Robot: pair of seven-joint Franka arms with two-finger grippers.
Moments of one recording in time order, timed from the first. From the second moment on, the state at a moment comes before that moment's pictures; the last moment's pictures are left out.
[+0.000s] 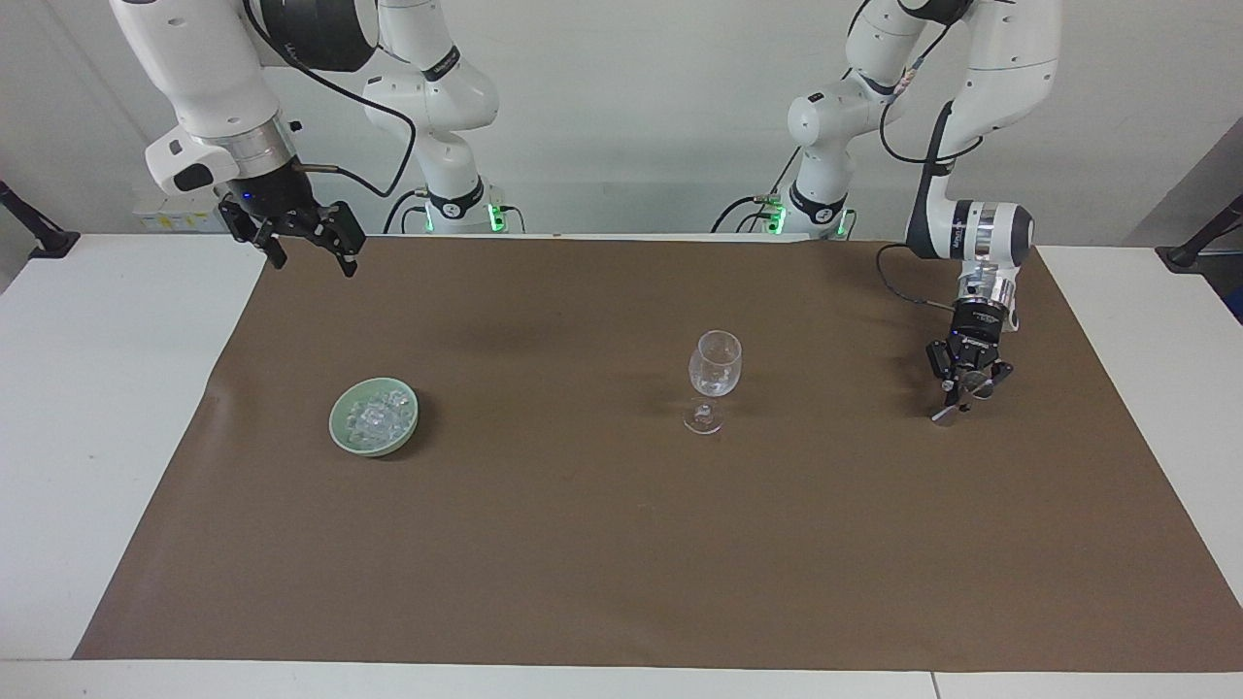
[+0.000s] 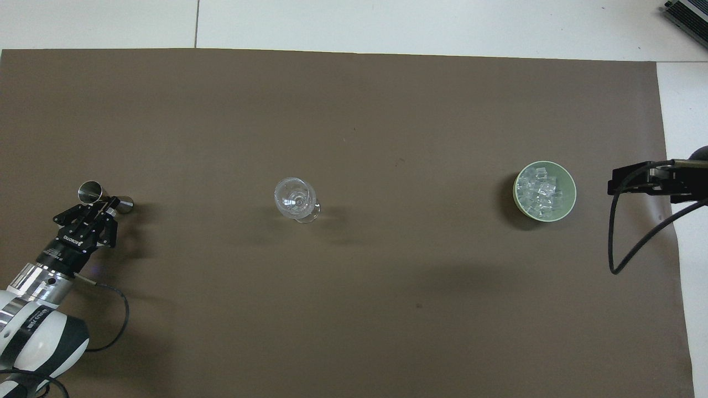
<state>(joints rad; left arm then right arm) 0.37 0.13 0.01 -2.53 -2.11 2.15 -0.46 0.07 -0.07 -0.10 -1.70 -0.02 1.65 0.11</state>
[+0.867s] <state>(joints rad) 0.37 0.13 0.01 -2.53 -2.11 2.15 -0.46 0.07 -0.07 -0.10 -1.70 -0.02 1.65 0.11</state>
